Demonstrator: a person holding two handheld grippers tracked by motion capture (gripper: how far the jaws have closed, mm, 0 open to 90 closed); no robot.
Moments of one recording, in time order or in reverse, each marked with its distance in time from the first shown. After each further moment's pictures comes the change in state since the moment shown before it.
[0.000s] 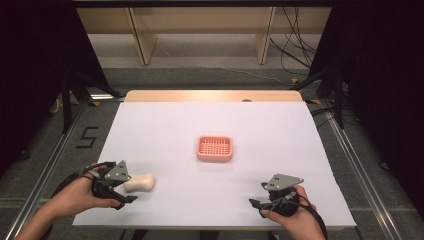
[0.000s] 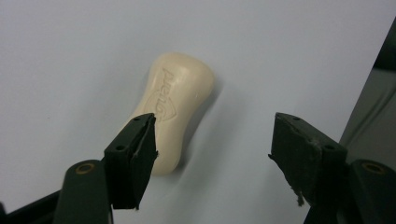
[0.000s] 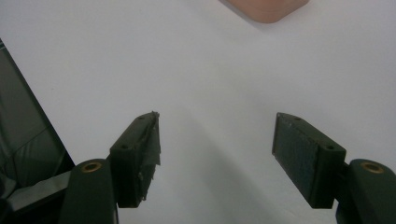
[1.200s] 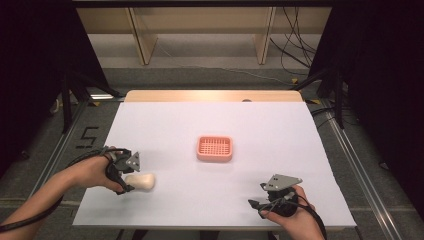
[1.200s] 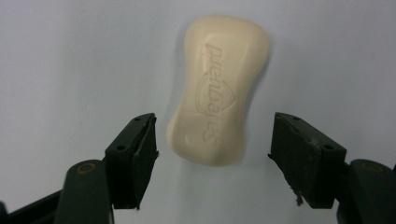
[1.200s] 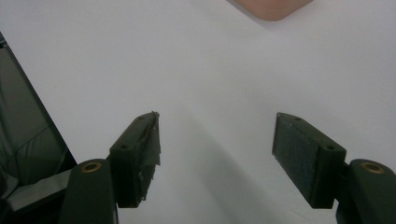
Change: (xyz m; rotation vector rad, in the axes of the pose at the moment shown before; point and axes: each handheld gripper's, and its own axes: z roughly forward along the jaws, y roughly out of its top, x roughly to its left) left arm 0.041 0.030 0.021 0.267 -0.028 0.189; right arm 0.002 0.000 0.002 0.016 0.009 0.010
